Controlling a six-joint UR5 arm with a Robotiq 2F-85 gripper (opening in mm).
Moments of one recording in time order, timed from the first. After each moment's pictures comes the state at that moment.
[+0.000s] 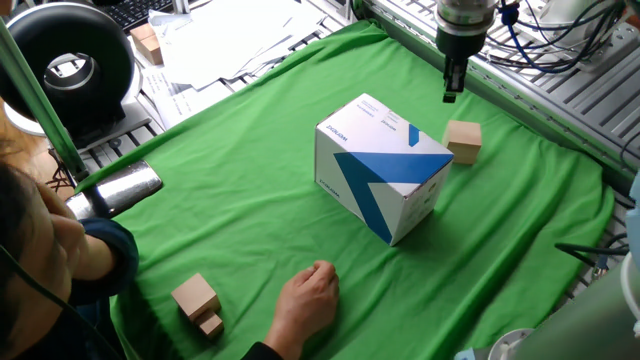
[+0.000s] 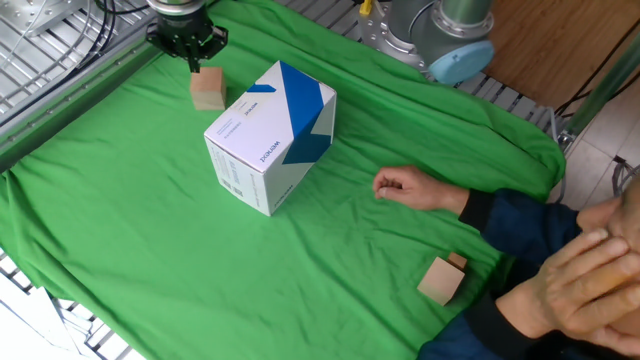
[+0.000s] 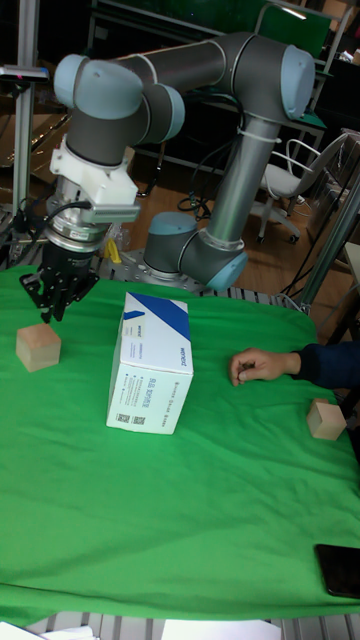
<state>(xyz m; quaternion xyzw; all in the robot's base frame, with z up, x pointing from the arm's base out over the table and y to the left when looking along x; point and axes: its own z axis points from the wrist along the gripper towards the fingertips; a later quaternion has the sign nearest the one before) 0.443 -0.202 0.124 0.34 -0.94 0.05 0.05</state>
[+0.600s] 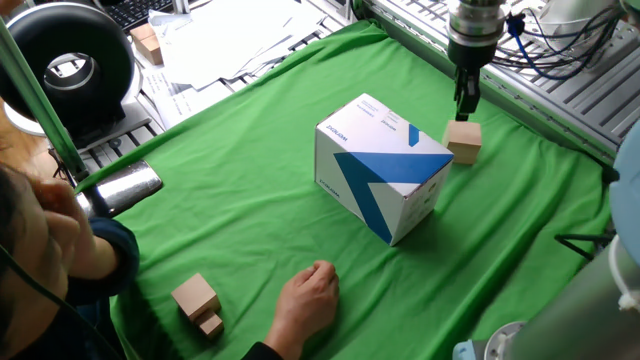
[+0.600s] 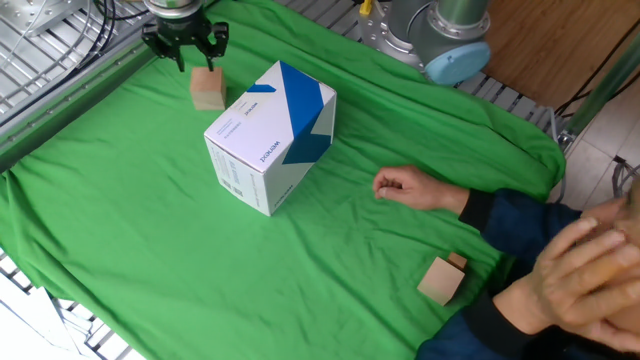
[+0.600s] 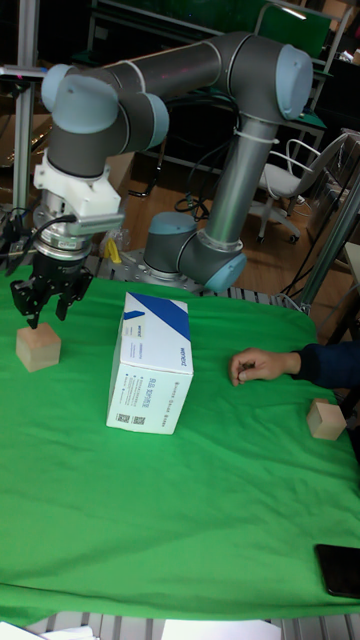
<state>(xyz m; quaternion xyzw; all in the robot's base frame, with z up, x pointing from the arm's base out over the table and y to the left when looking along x) 0.426 -0.210 0.100 0.37 -0.93 0.02 0.06</state>
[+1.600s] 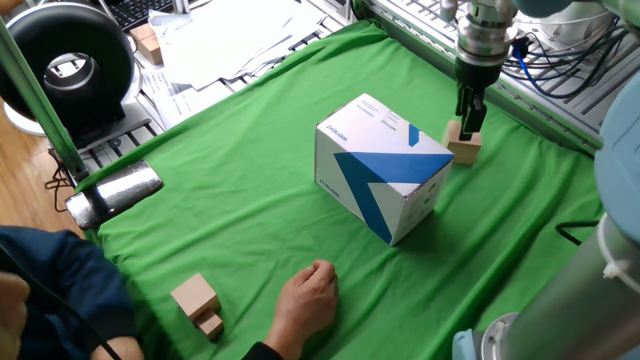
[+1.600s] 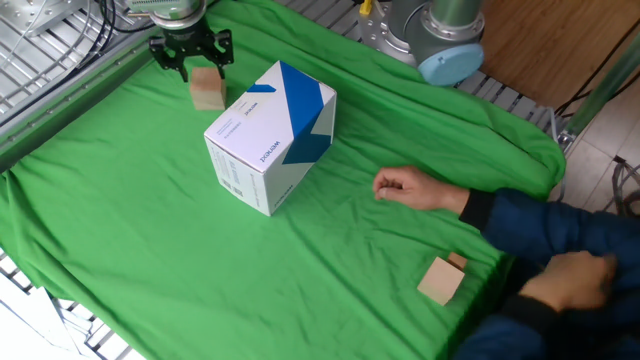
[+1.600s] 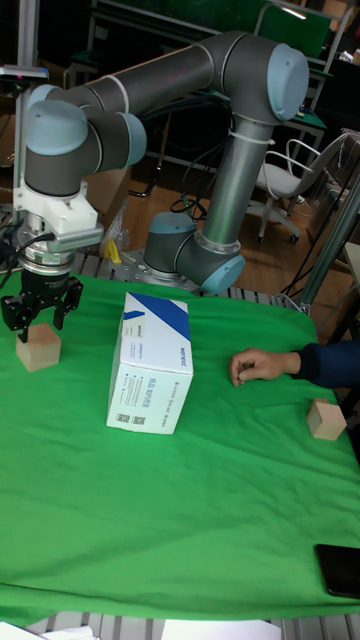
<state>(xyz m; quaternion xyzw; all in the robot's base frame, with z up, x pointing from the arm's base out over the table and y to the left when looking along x) 0.420 -0.224 0.059 0.38 -0.93 0.00 0.04</state>
